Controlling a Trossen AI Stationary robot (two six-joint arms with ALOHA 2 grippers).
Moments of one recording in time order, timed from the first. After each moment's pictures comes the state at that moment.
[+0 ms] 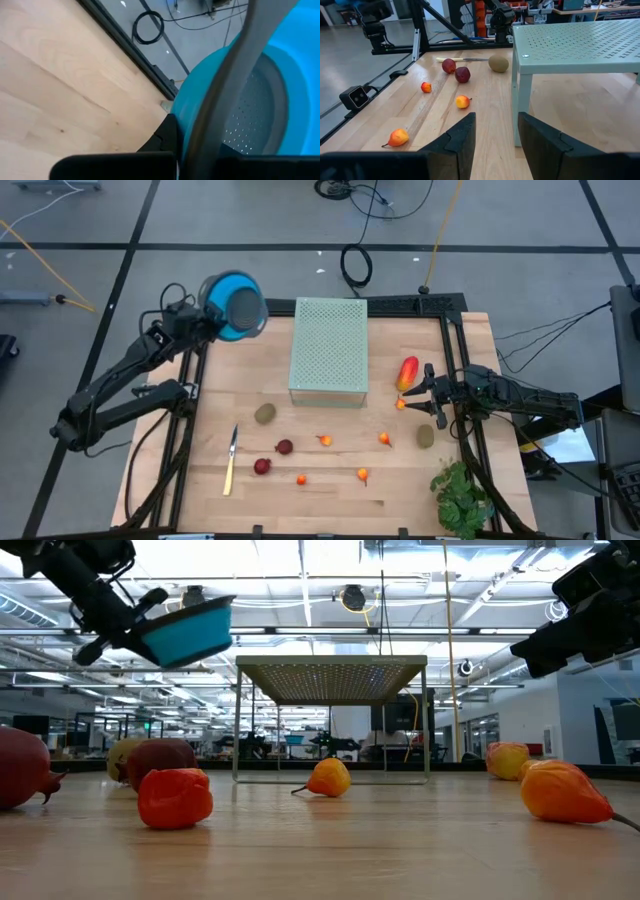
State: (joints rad) left arm 0.89 0.67 0.64 -0.51 -0.06 -1.37; right arm -0.14 0.04 0.12 -0.26 -0.26 0.04
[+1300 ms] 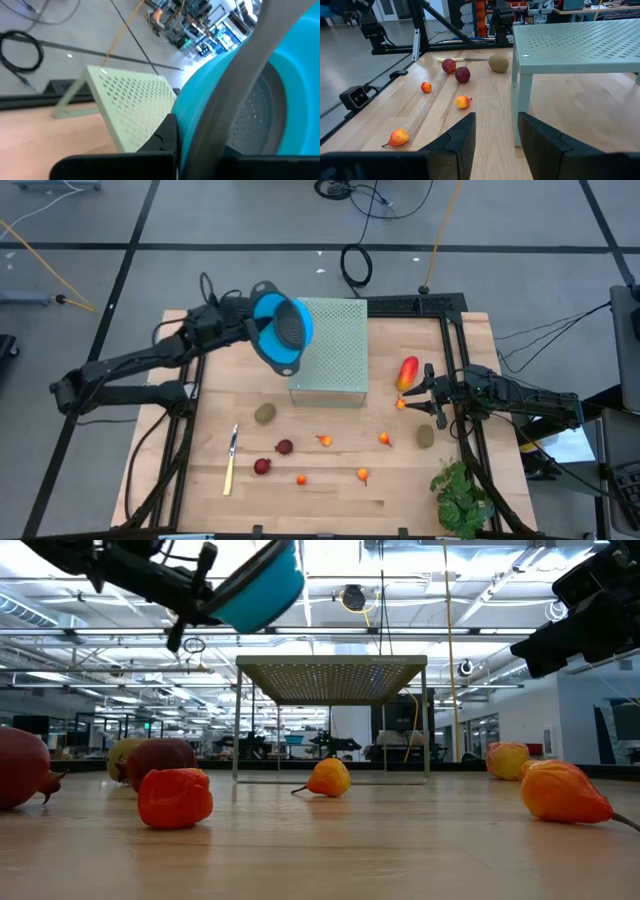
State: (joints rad) left arm 0.52 0.95 0.64 0.15 -0.02 -0.79; right arm -0.14 0.04 0.12 -0.26 -0.26 0.04
